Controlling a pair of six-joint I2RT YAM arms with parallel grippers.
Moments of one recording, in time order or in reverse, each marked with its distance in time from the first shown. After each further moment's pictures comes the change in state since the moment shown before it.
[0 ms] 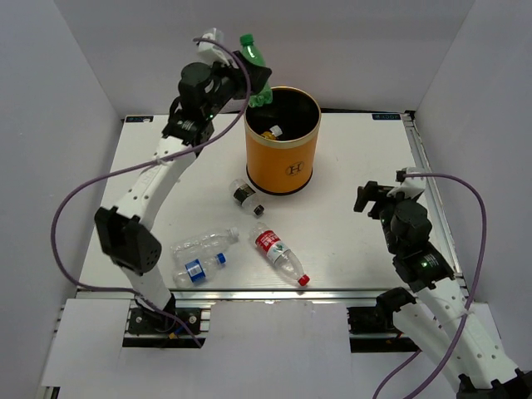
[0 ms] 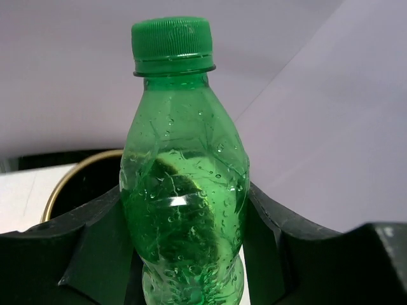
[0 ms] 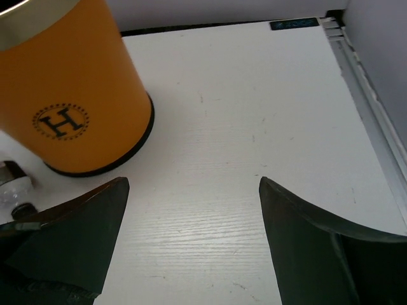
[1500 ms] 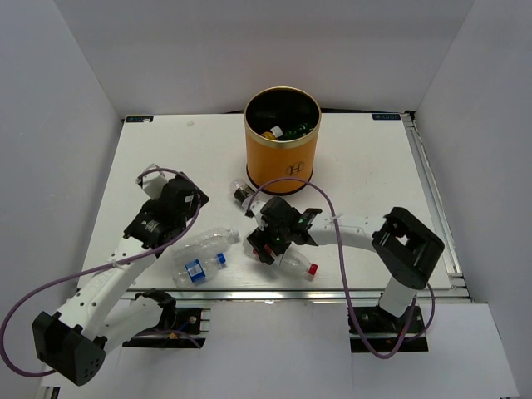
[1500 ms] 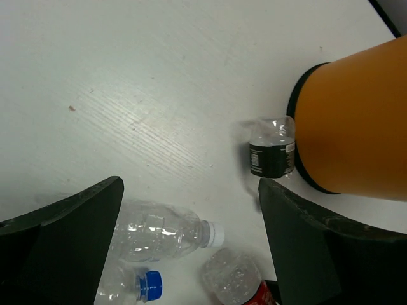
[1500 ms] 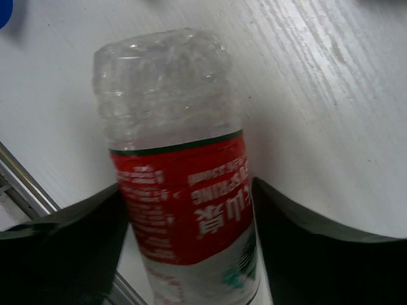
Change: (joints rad) left arm -0.060 -0.748 -0.935 -0.608 -0.706 -0.398; right arm 0.550 1.140 0.381 -0.073 -0.571 -0.109
